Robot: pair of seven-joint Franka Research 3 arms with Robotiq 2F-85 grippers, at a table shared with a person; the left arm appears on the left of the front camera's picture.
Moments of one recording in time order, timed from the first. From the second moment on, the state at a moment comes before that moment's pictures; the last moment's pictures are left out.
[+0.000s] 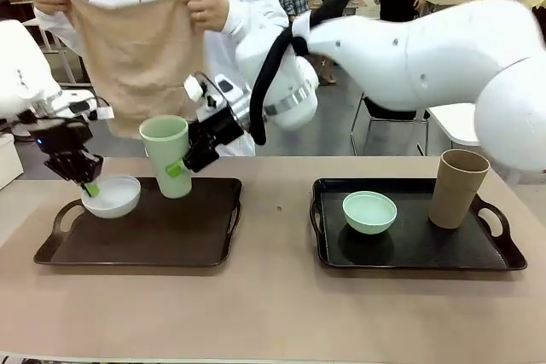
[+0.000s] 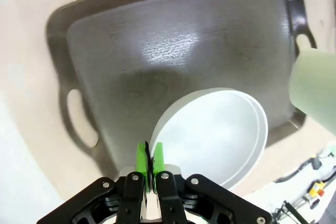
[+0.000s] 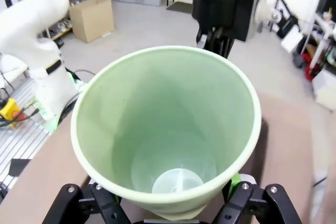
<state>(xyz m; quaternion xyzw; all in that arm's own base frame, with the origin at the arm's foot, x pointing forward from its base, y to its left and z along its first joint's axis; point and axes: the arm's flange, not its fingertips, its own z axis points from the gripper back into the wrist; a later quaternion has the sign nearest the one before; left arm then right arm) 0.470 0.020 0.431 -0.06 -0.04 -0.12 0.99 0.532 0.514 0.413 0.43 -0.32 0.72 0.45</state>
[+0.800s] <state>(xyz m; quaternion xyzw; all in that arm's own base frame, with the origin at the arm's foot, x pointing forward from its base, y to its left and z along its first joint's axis) 0.414 0.023 0.556 -0.03 -0.09 -0.11 0.99 0.495 0.484 0.478 0.40 -0.33 0.73 0.45</state>
